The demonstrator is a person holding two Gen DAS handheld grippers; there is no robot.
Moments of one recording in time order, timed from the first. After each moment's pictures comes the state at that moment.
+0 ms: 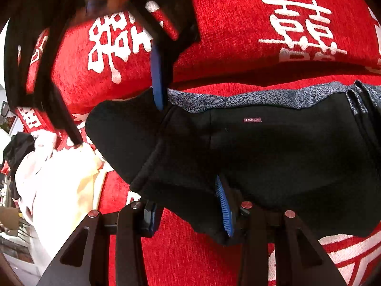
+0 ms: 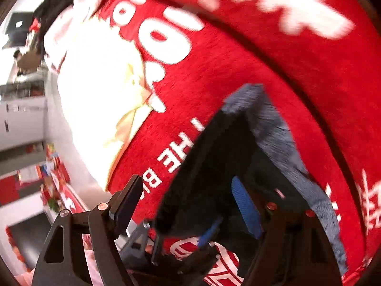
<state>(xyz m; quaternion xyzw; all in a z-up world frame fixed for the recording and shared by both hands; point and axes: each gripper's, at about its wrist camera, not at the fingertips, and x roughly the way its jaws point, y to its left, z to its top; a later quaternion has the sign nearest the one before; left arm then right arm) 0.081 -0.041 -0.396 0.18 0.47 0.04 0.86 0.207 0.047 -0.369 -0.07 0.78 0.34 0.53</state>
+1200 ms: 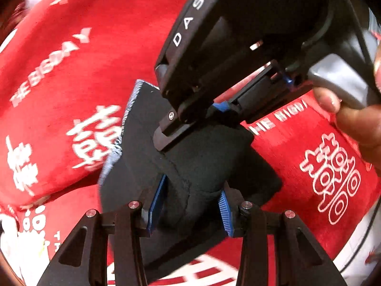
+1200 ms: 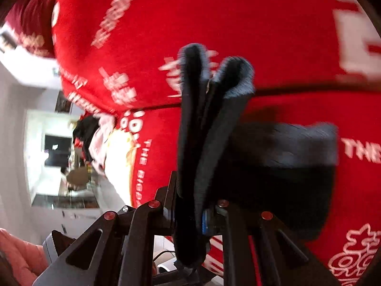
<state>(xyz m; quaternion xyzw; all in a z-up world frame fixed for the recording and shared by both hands) 0.012 -0.364 -0.300 0.22 0.42 -0.23 0.85 0.089 -0.436 -0.303 0.31 0.61 0.24 0.69</state>
